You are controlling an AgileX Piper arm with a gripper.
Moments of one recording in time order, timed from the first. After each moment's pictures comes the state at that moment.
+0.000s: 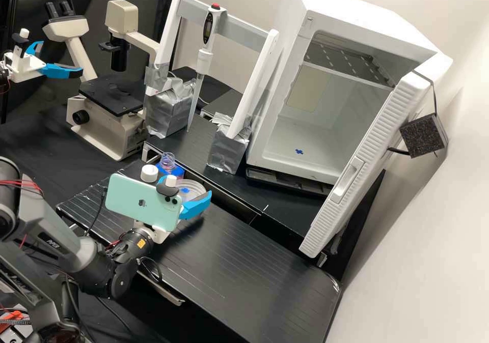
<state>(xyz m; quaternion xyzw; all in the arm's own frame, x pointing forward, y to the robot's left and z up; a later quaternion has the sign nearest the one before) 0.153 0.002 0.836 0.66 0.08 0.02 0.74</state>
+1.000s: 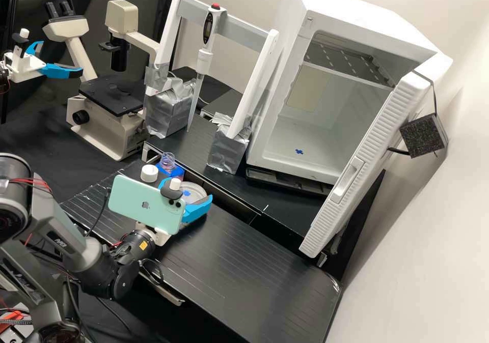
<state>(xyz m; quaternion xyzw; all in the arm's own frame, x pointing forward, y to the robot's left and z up) 0.157 -0.003 0.832 0.68 0.08 0.01 0.73</state>
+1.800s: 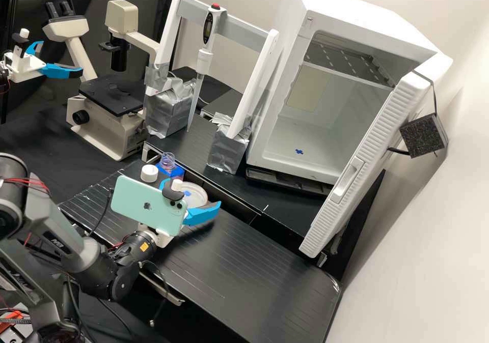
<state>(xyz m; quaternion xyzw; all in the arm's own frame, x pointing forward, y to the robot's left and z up) 0.150 -0.001 0.841 0.67 0.06 0.02 0.74</state>
